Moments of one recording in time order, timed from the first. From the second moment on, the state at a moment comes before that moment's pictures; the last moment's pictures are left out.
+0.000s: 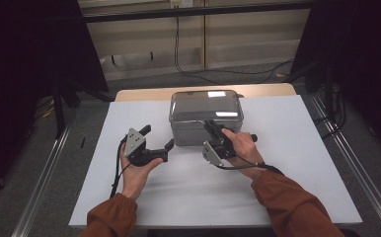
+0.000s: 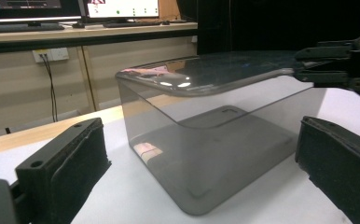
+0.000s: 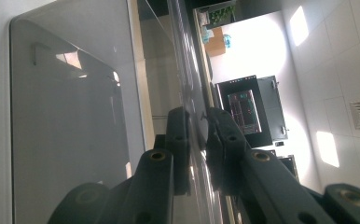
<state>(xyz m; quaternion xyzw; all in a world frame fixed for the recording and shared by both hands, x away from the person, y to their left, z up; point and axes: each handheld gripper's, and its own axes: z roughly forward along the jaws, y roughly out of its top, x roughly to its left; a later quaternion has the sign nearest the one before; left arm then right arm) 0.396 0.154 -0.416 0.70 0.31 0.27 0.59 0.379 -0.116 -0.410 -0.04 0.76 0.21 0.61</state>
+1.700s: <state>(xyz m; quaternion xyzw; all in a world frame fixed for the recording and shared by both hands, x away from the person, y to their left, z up) 0.444 0.124 -0.414 0.71 0.24 0.34 0.57 0.389 -0.127 -0.394 0.04 0.76 0.27 0.59</state>
